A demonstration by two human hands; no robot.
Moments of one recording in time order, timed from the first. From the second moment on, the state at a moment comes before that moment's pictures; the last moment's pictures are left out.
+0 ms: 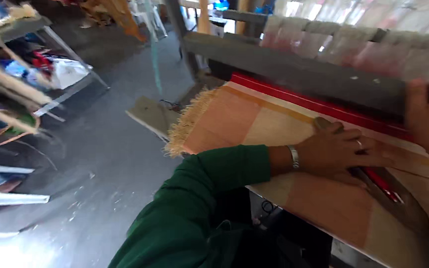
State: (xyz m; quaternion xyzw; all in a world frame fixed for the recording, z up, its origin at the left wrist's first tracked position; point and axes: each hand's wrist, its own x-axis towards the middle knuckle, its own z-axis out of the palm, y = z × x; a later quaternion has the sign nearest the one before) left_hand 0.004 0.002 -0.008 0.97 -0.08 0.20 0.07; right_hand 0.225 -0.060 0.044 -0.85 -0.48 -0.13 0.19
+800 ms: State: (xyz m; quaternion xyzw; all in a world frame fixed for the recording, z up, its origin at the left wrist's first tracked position) left_hand 0.008 0.007 -0.007 0.98 -0.07 0.20 0.02; right_hand 0.205 -0.062 0.076 -0.86 -0.48 -0.12 0.13
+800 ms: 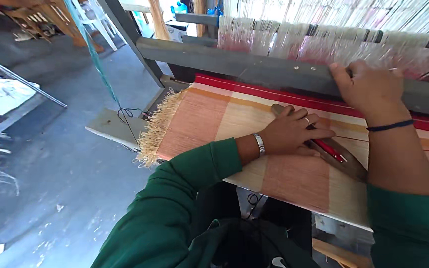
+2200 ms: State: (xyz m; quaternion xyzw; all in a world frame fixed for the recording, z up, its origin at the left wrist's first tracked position) left_hand 0.004 -0.011 -0.011 0.99 -0.03 0.16 0.00; right_hand 0.196 -0.060 0.074 -0.88 -0.44 -0.14 0.12
